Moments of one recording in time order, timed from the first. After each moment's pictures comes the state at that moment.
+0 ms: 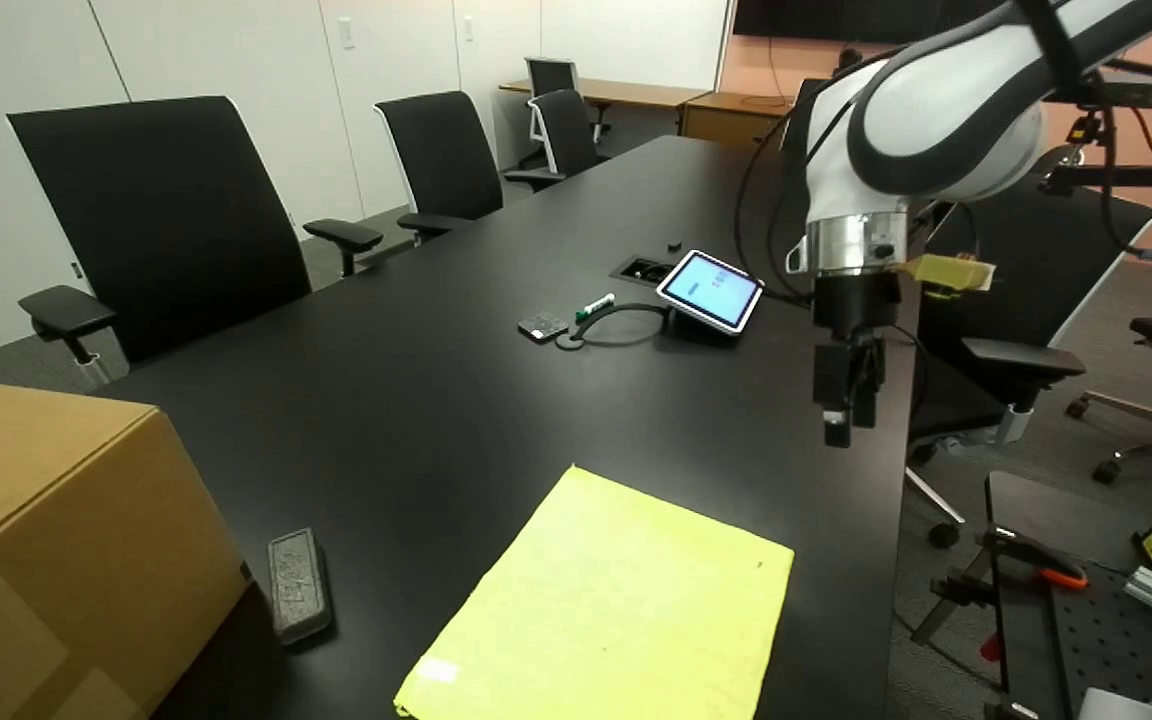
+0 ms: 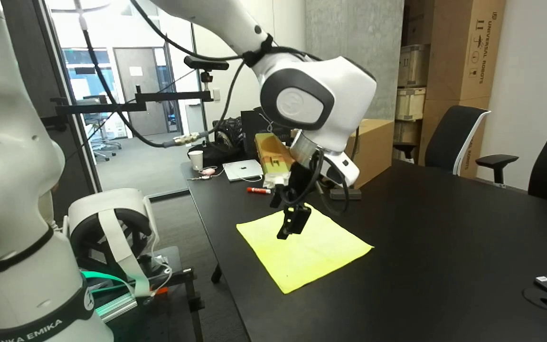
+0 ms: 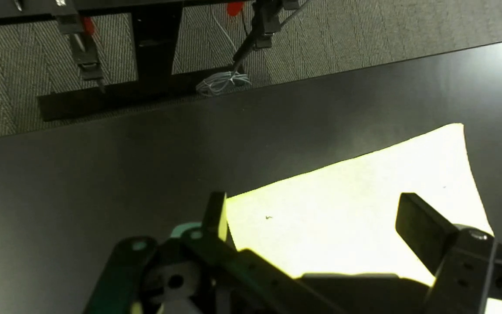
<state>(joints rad) -0.03 0.05 -0.09 -2.35 0.34 2.01 -0.16</state>
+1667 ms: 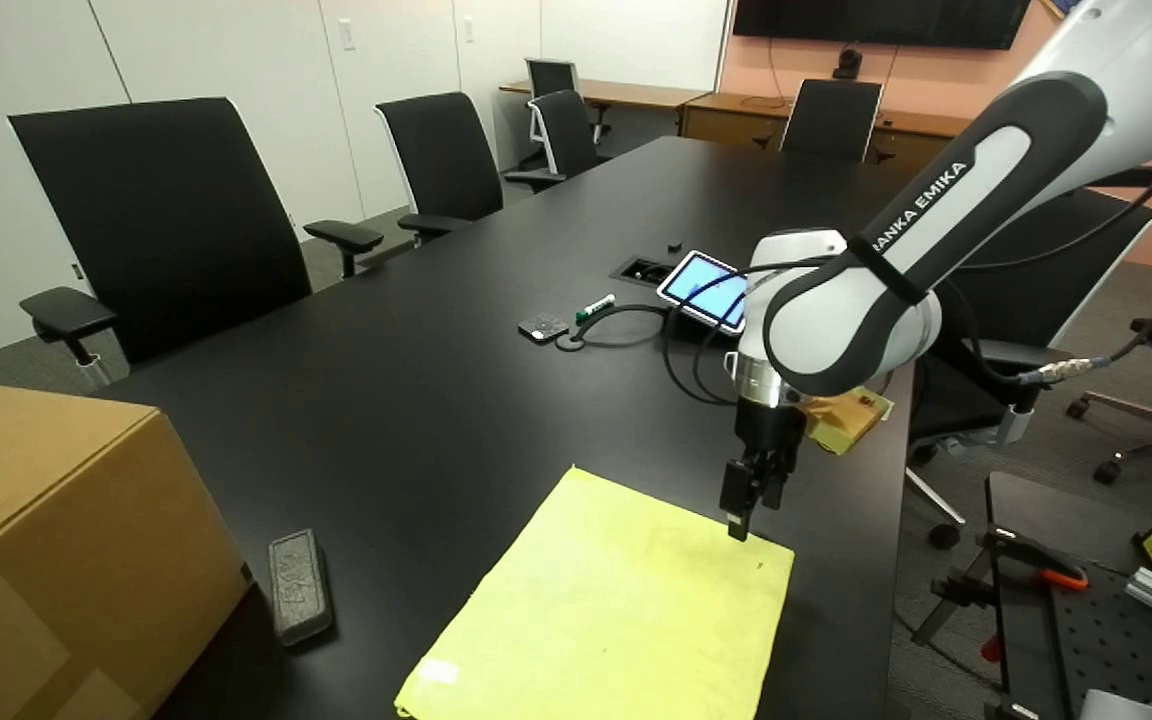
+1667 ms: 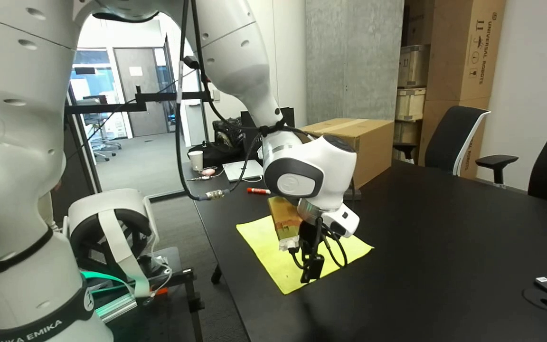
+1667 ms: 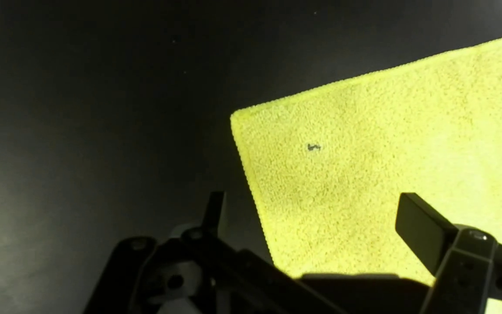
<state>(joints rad) -0.04 0.42 0.06 -2.31 0.38 2.55 -0.16</state>
